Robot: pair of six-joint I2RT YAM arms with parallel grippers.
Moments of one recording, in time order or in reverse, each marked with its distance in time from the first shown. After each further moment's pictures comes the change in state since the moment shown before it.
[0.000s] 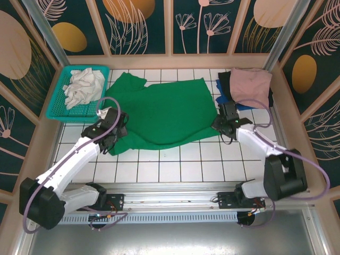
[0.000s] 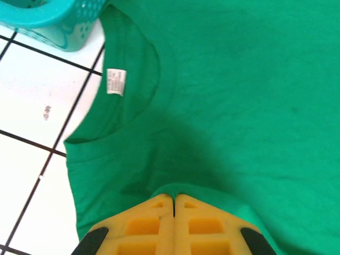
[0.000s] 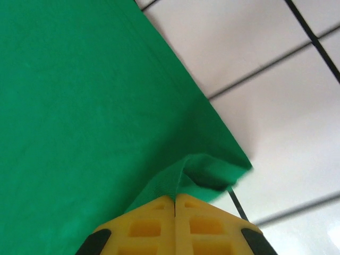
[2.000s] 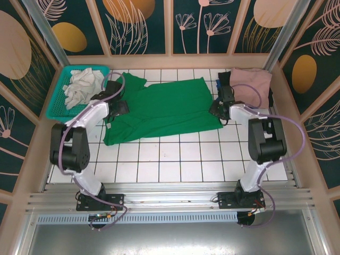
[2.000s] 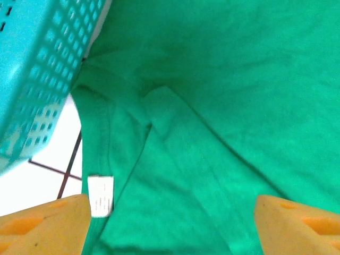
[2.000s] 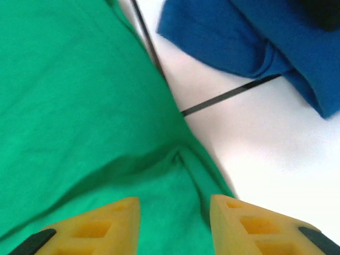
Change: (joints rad) left arm 0.238 0.540 0.360 0.082 0.139 0.251; right arm -0.081 0.357 0.248 0.130 -0.067 -0.185
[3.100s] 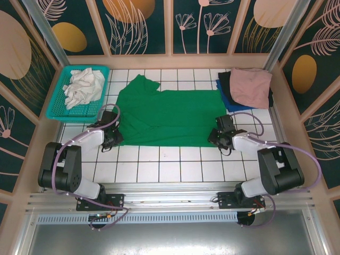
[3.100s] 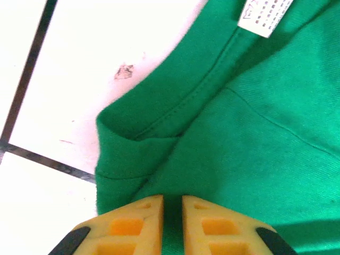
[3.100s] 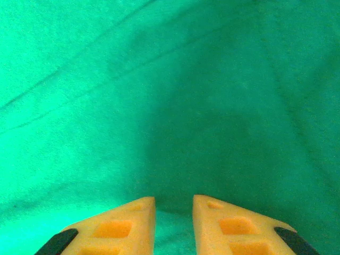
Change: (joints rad) left arm 0.019 -0.205 -0.508 0.142 0.104 -0.108; right arm 0.100 -0.359 -0.497 0.016 -0.075 0.149
